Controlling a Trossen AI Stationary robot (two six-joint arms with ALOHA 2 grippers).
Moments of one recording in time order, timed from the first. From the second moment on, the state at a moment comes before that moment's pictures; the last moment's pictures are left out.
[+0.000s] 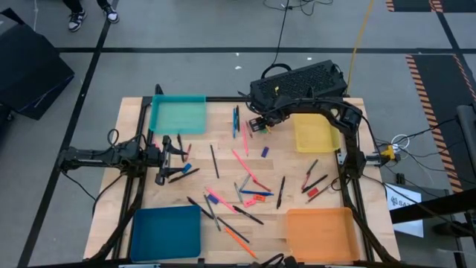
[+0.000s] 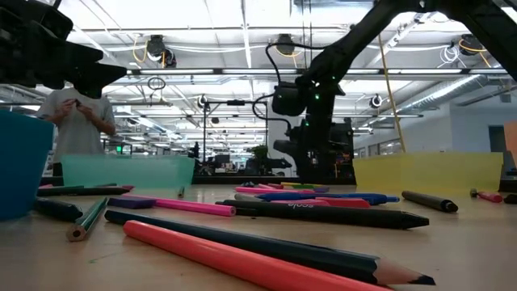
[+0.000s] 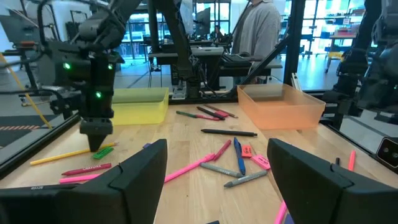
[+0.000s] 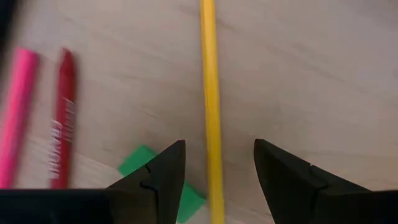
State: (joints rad) left arm -0.04 0.02 0.01 0.02 0.04 0.02; right arm -0.52 2.02 1.33 -0.64 0.15 0.62
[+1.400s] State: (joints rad) left arm -0.04 0.02 0.01 0.02 0.04 0.02; right arm -0.51 1.93 1.30 -0.65 0.13 0.64
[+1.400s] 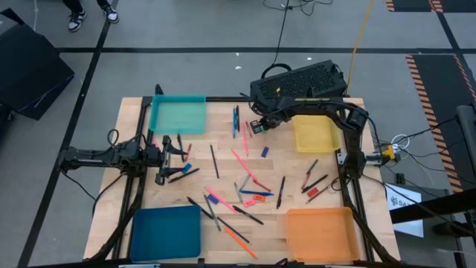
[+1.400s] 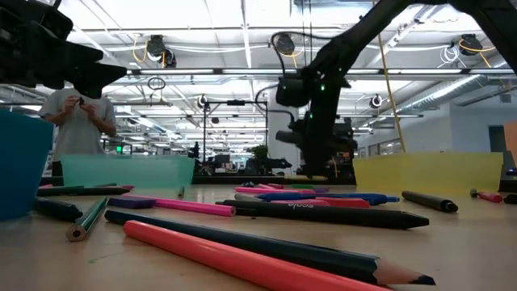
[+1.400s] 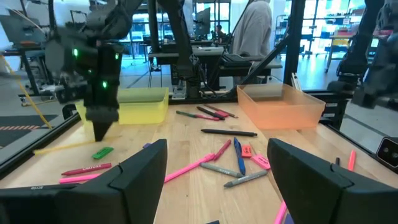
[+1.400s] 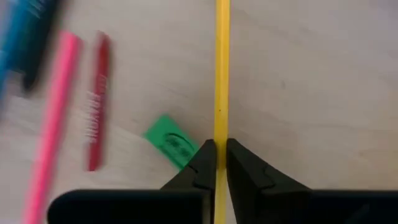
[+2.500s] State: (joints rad) left arm -0.04 0.02 0.01 0.02 0.04 0.02; right arm -0.68 1.31 0.90 -1.03 0.32 0.76
